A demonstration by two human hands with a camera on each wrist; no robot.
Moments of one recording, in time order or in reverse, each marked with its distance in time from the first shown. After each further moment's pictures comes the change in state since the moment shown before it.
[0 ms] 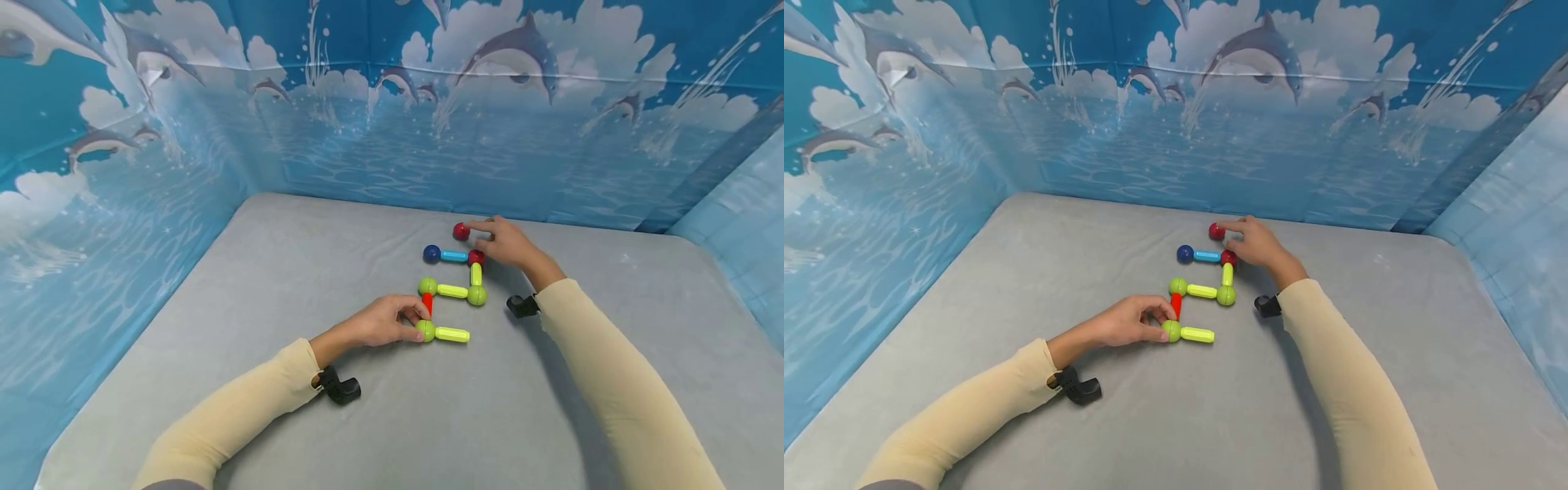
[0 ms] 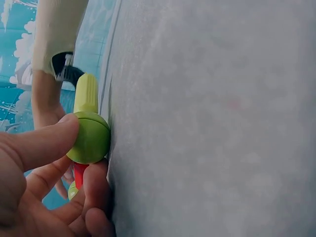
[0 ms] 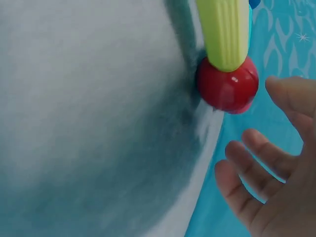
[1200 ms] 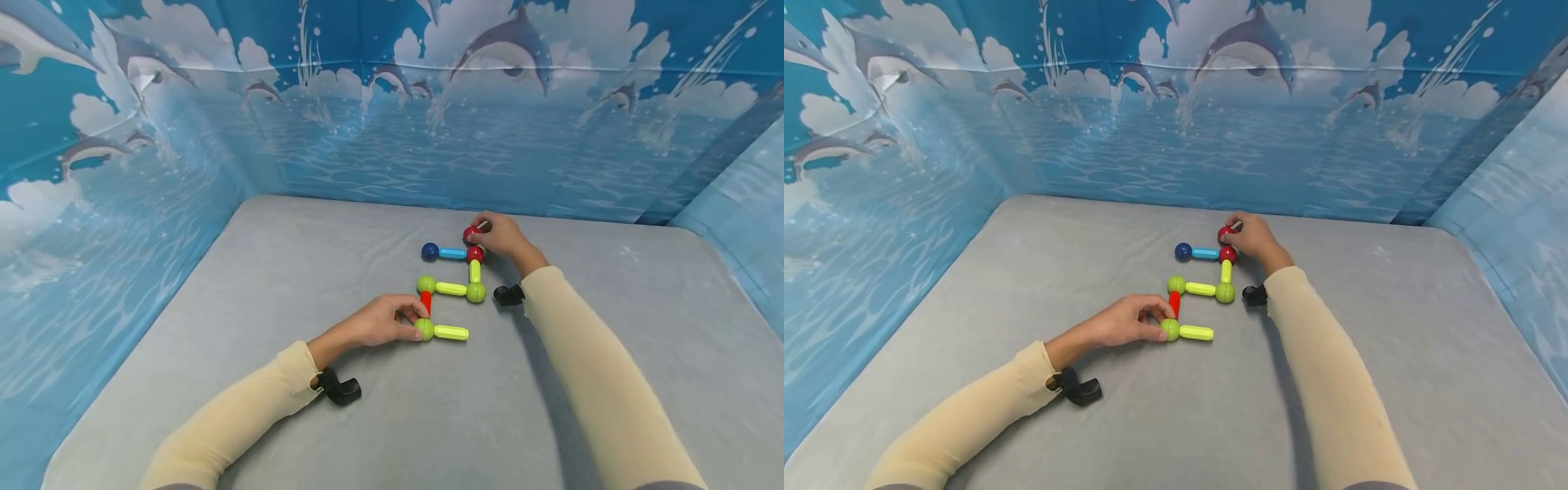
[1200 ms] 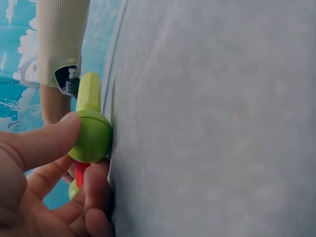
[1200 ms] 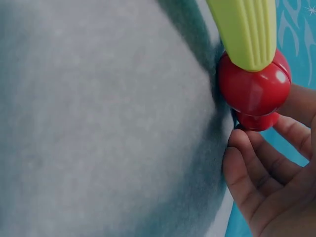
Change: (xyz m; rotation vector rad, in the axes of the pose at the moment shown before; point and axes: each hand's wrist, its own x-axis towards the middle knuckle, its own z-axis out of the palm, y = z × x) left_hand -0.001 -0.001 0.001 0.003 0.010 -0.011; right_hand 0.017 0.007 0.010 0.202 0.047 0.203
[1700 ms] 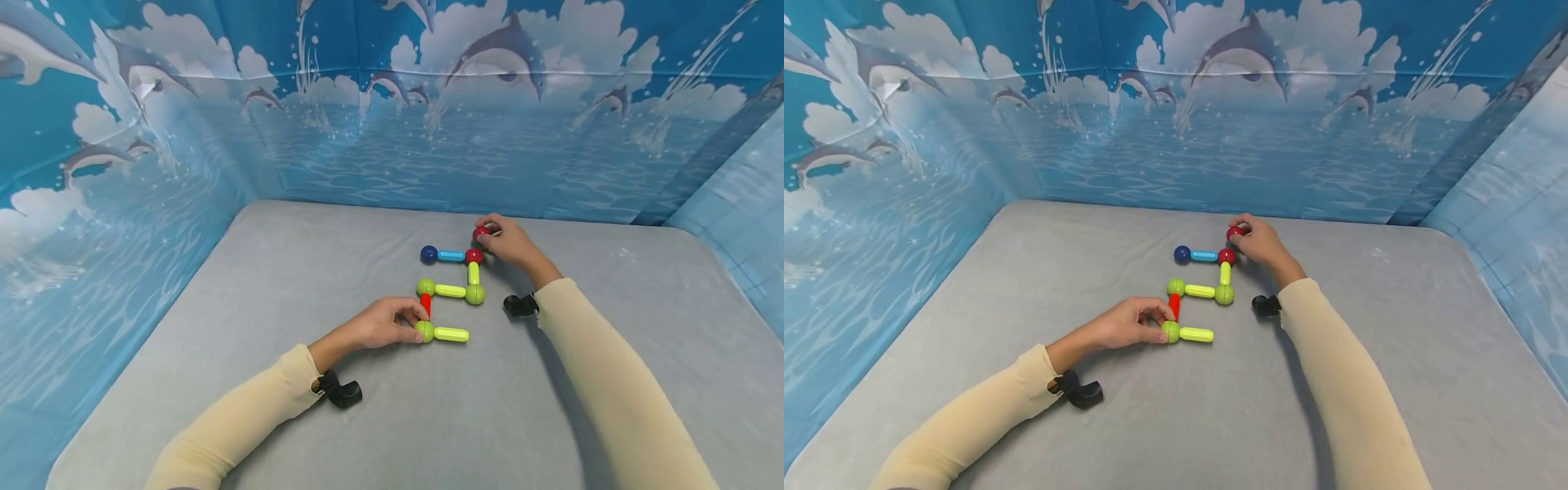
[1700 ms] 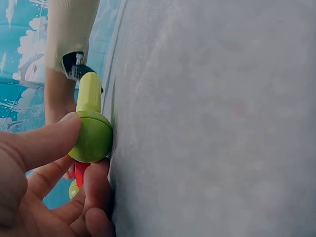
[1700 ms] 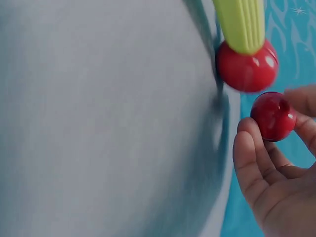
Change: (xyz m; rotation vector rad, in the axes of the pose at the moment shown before) left_hand 0.002 -0.001 0.002 0.000 -0.003 0.001; right_hand -0.016 0.018 -0.003 0.097 0.056 -0.065
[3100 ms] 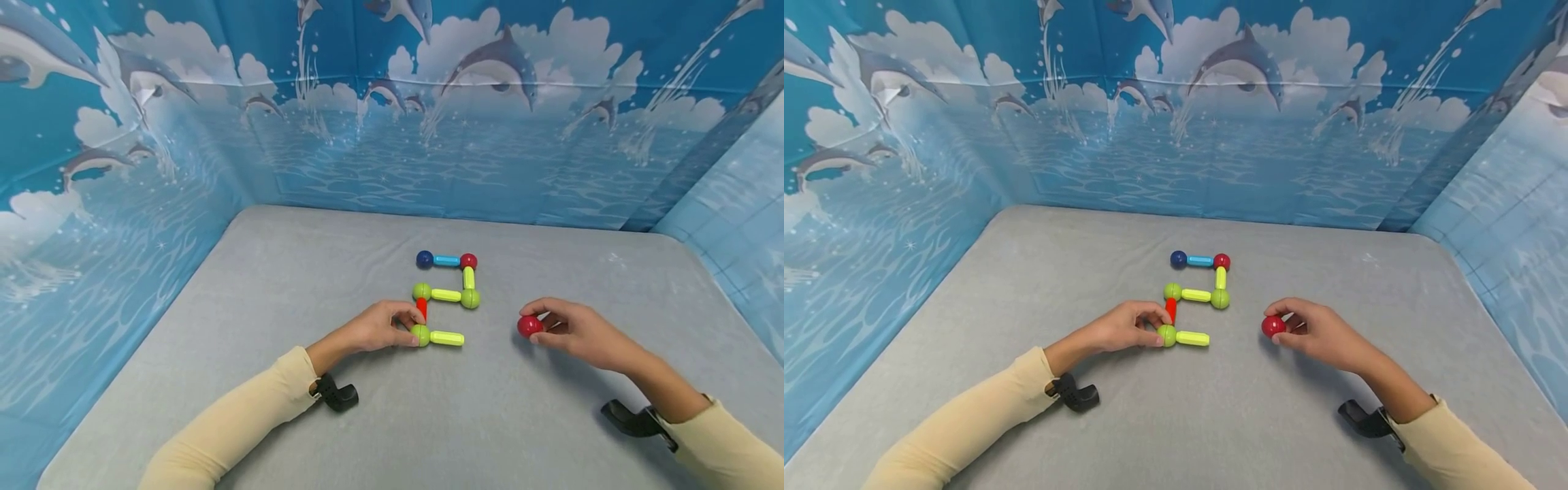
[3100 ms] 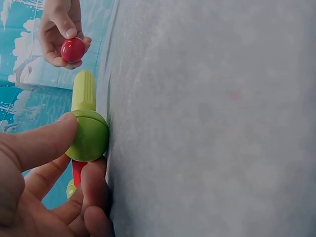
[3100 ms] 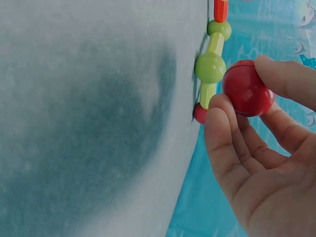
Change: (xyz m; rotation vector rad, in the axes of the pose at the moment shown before) left_hand -0.004 0.005 0.000 -0.043 -0.013 0.003; right_hand -0.189 0.012 -0.025 -0.125 -0.098 -0.236
